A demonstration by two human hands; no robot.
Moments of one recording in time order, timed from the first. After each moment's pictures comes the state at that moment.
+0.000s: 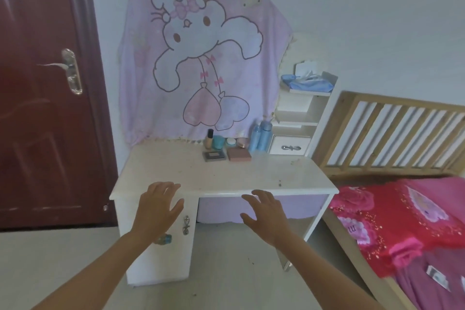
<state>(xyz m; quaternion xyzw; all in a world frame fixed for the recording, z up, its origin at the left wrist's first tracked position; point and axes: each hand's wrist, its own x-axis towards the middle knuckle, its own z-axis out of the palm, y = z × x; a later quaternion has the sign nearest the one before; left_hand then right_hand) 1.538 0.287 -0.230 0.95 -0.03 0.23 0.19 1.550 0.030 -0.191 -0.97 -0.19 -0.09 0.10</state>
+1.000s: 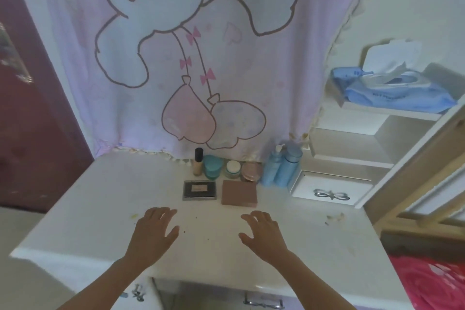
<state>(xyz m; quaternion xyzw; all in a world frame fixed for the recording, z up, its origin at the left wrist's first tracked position) 1.842 0.216 -0.314 0.98 0.08 0.14 0.11 1.938 -0.036 -0.288 -0.95 -0.27 0.12 0.09</state>
